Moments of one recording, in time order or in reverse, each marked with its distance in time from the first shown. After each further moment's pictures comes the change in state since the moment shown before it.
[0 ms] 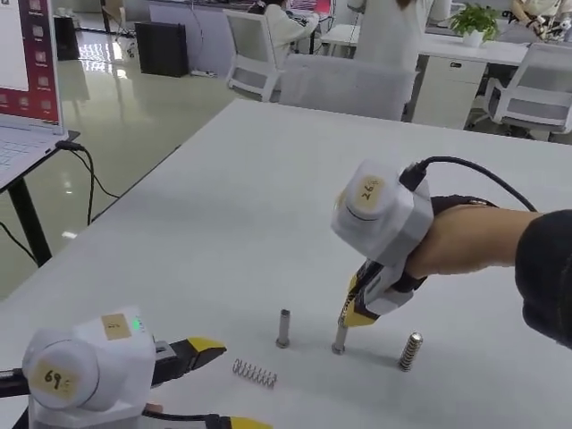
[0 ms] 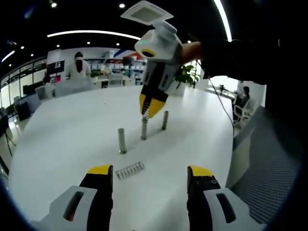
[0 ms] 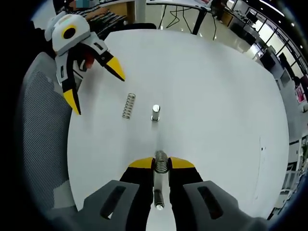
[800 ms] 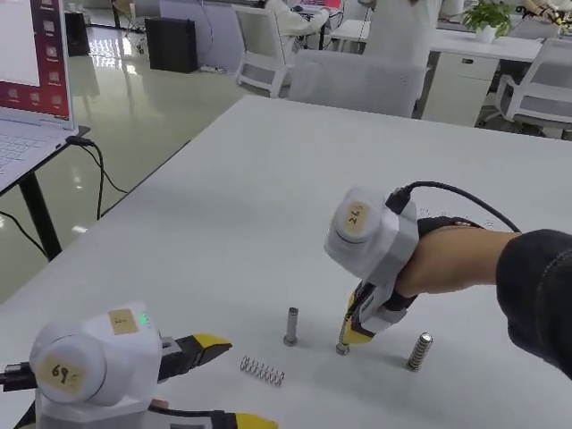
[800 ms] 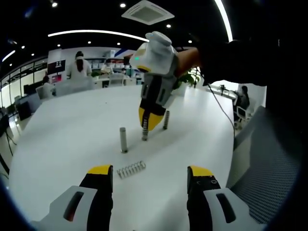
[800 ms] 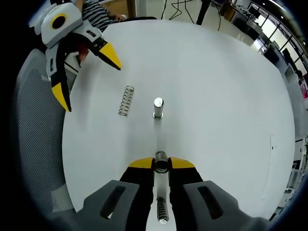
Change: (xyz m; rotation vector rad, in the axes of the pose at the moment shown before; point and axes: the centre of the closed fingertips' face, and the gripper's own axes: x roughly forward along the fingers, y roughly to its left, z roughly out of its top) left arm -0.002 0.003 0.000 -0.004 0.004 0.007; right arm 0.033 0.005 -0.007 0.017 0.038 0.039
